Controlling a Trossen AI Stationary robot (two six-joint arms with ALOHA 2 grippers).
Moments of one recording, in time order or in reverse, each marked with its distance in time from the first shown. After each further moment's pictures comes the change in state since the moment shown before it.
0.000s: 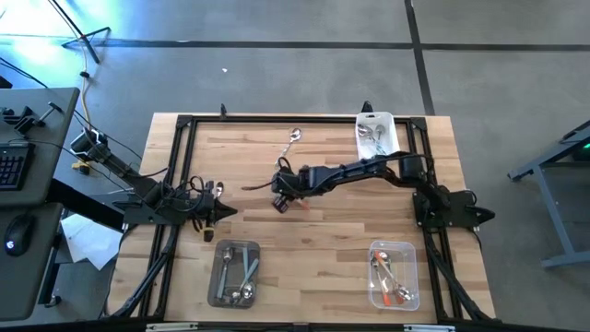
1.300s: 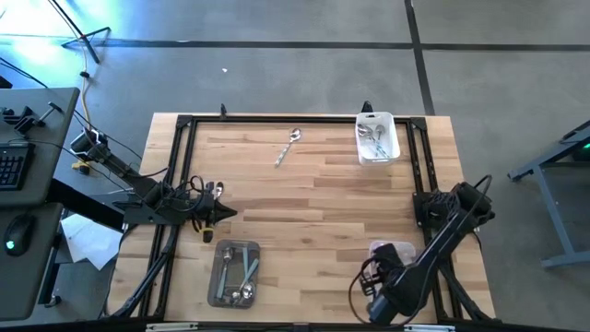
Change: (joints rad) left arm 0.000 0.000 0.000 0.010 0.019 -0.028; right arm 0.905 -0.306 0.019 -1.075 -0.157 1.572
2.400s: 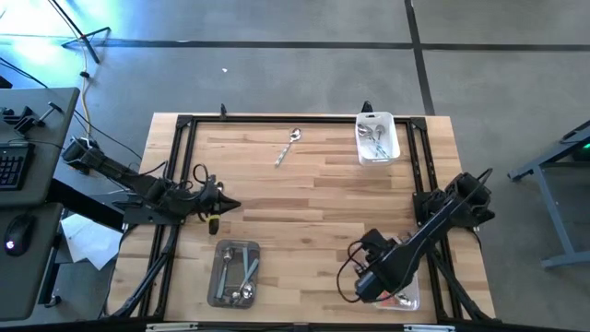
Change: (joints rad) left arm 0.174 0.018 0.047 -0.007 0.094 0.010; right arm -0.136 -0.068 -0.096 0.010 0.047 -0.422
